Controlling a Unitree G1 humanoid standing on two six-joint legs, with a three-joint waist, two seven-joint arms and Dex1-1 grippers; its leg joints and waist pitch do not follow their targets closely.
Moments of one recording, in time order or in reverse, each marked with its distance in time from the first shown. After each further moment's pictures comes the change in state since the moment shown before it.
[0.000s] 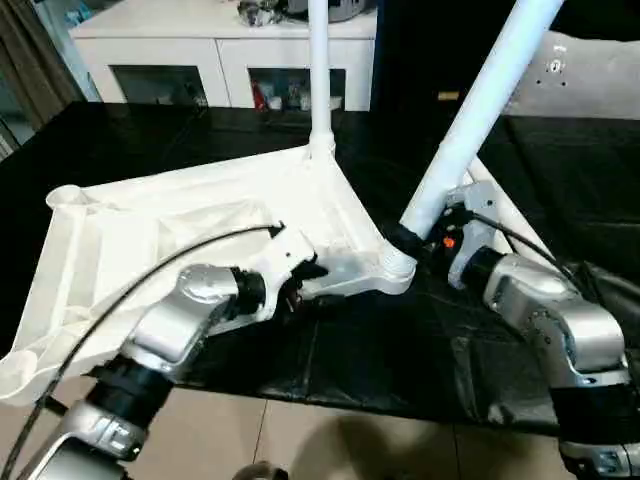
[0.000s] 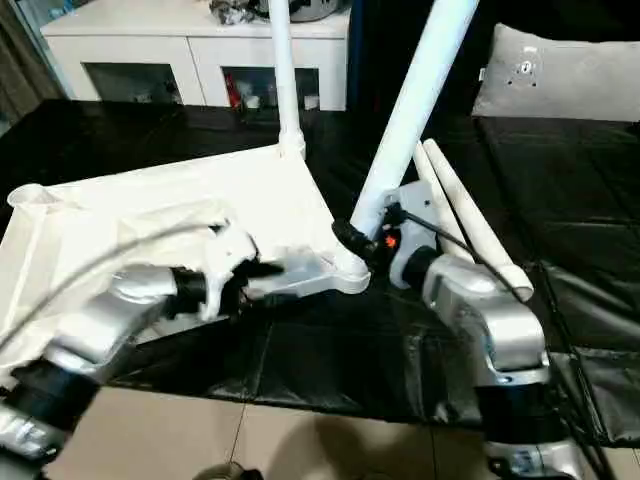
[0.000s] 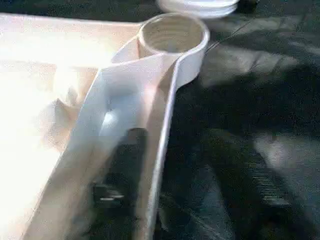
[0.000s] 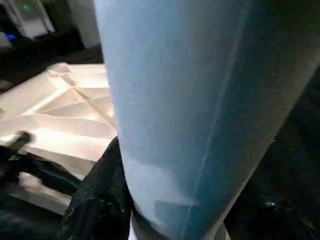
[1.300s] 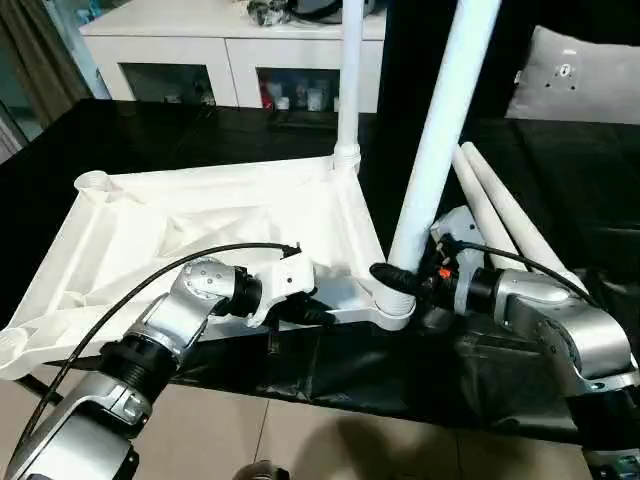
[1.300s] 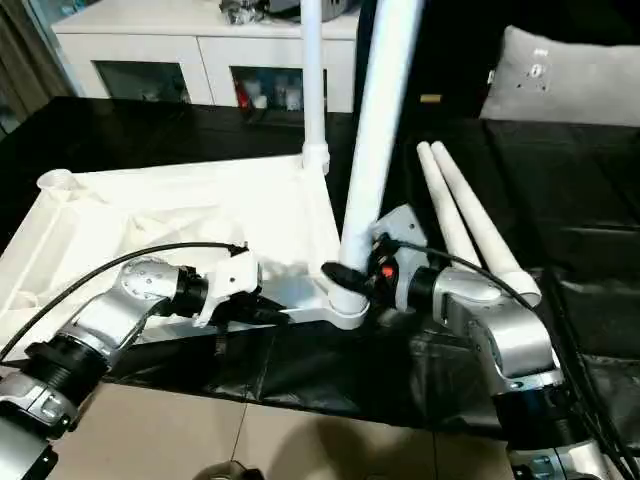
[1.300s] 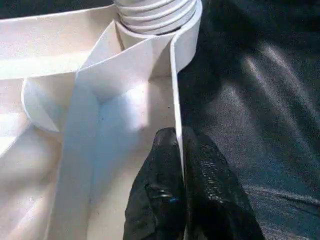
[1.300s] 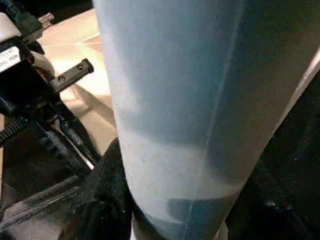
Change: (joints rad) left arm -0.092 0.034 -0.082 0.271 0.130 -0.398 -0.333; right arm 0.011 -0.134 0.135 0.039 -0.047 0.011 0.207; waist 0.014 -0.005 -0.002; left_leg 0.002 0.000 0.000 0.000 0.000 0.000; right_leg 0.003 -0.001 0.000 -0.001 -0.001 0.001
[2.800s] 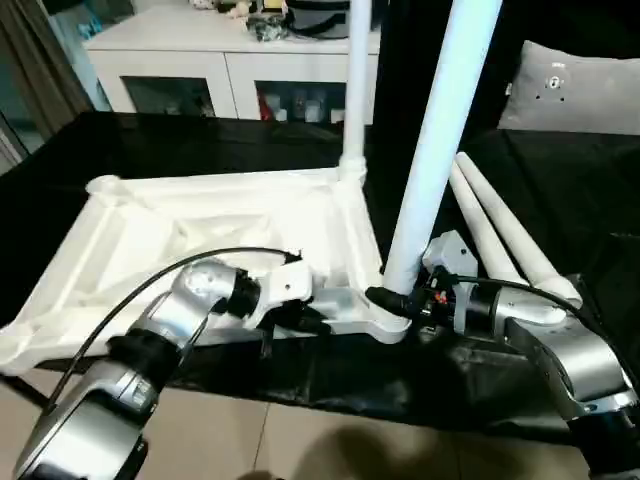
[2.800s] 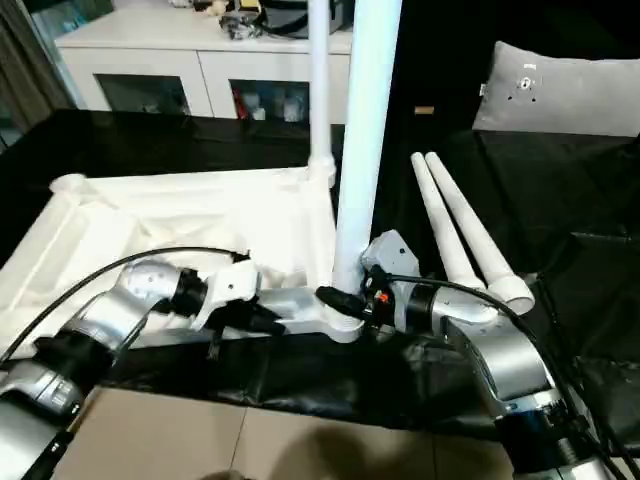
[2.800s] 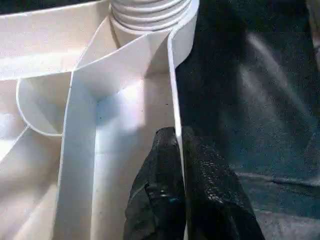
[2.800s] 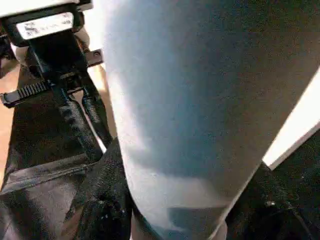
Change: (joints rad) left arm -0.097 -0.043 0.000 0.214 0.064 -0.116 -0.108; right arm 0.116 -0.010 0.064 -0.002 -0.094 -0.236 0.056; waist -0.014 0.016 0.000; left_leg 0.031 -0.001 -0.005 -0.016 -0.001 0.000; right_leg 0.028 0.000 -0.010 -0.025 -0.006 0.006
